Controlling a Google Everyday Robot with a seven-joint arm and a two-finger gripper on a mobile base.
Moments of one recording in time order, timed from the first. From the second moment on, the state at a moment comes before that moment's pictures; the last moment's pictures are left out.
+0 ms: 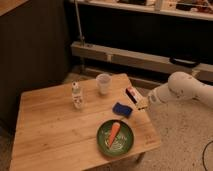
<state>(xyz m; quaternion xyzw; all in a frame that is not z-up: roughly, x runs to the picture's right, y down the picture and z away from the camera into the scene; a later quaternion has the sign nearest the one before) 0.199 0.077 0.757 -0.28 -0.08 0.56 0.78</state>
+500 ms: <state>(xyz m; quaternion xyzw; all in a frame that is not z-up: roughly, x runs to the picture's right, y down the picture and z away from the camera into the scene) 0.199 0.107 0.771 -0.30 -0.08 0.56 0.77</state>
